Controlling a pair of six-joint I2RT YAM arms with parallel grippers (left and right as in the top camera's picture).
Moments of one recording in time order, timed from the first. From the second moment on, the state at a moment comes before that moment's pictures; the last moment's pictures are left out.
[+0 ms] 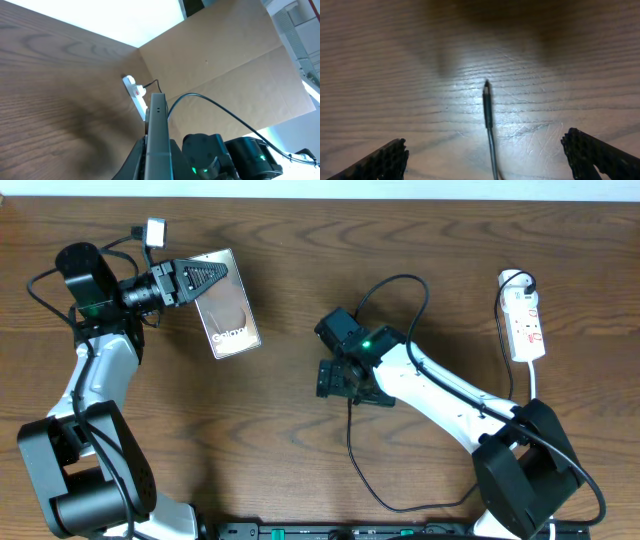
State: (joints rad) left arm 0.28 1.72 1.05 0.49 1.49 -0.85; right arm 0.71 1.82 1.27 -0.90 -0.02 0.87
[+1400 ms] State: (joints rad) left arm 0.28 1.72 1.05 0.49 1.49 -0.84; right arm 0.71 1.92 1.19 -0.80 -0.09 0.88
